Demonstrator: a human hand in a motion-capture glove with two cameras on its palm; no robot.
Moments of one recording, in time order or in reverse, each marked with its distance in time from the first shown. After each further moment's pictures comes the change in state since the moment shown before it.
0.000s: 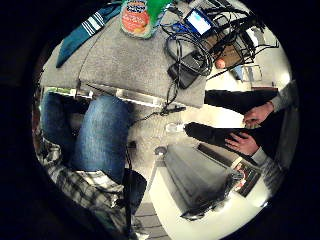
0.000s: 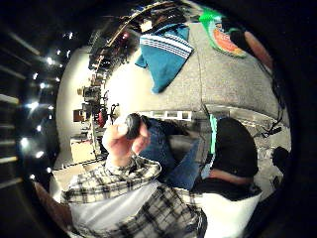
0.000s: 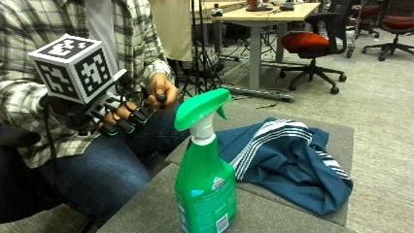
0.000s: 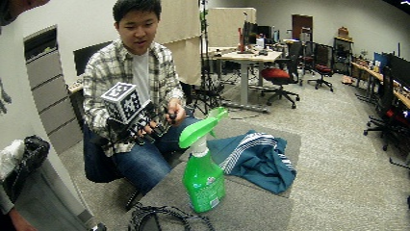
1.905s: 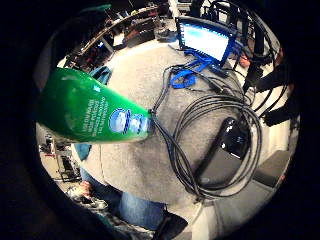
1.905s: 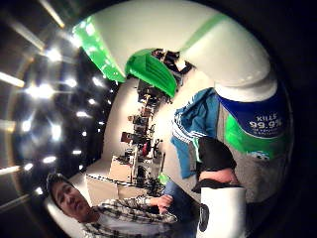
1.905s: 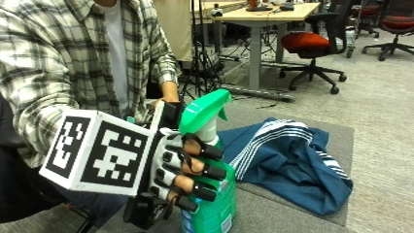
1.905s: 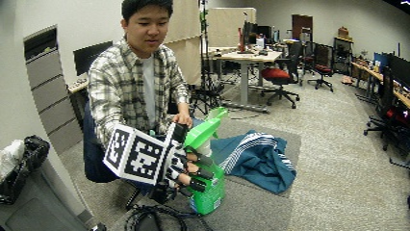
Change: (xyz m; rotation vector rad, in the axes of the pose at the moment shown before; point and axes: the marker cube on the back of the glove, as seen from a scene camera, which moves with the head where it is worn) arm 0.087 -0.204 -0.018 0.441 -0.574 0.078
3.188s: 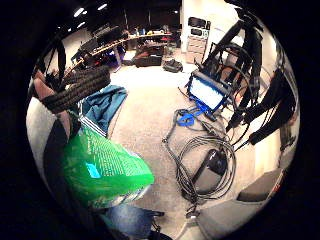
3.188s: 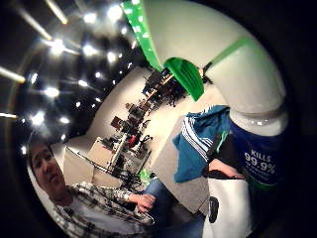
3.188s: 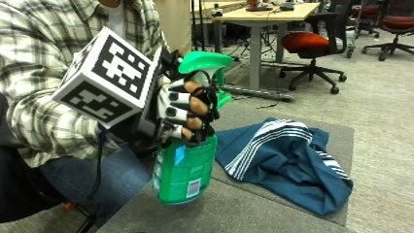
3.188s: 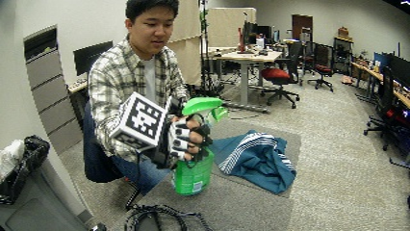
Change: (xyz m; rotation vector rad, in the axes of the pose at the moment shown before) arm -0.079 0.009 -0.015 0.108 0.162 -0.340
